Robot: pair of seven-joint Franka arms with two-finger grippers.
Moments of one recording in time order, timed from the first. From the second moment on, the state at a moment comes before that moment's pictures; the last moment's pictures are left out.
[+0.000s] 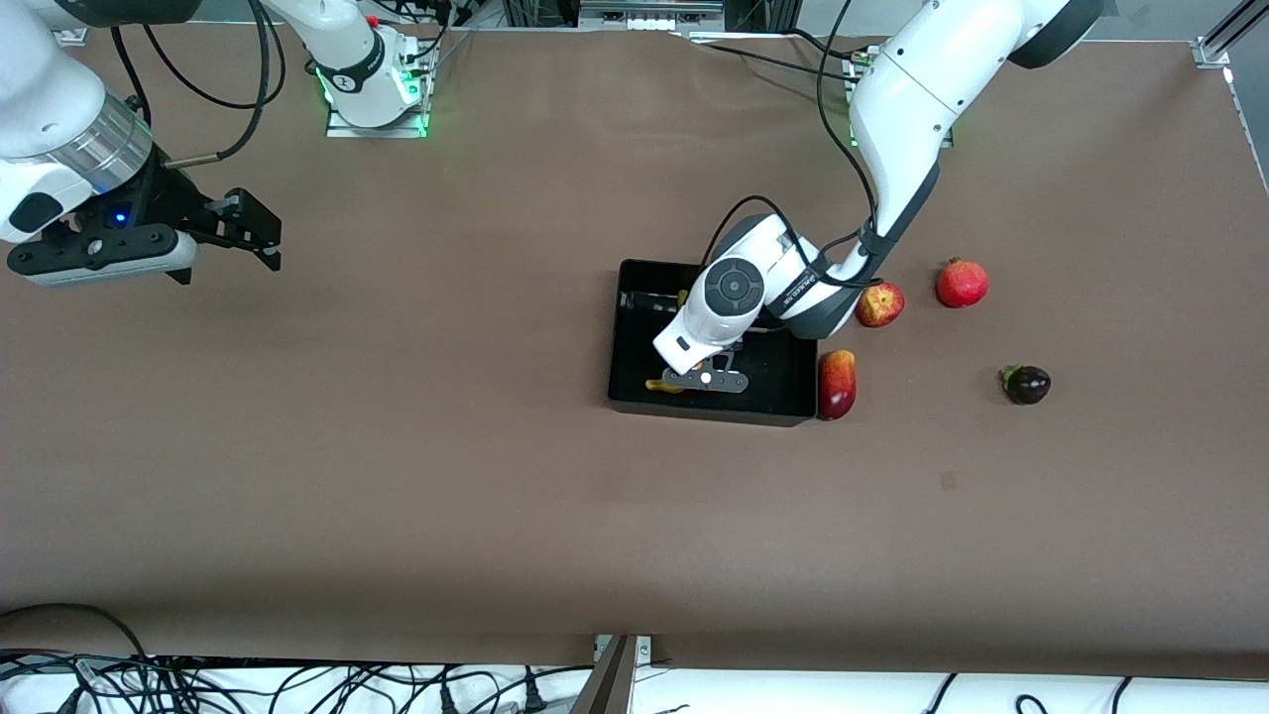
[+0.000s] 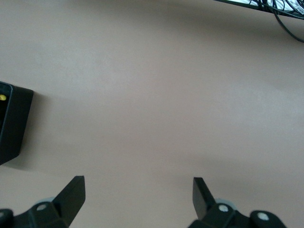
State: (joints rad) left arm -0.31 0.78 -0.38 -1.65 0.17 2.29 -0.68; right arm 0.16 0.03 0.03 -1.61 -0.01 1.74 0.01
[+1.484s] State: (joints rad) left arm 0.13 0.57 -0.36 -1.55 0.23 1.74 -0.37; right arm 0.16 0.04 0.03 -1.61 -0.04 1.74 0.01
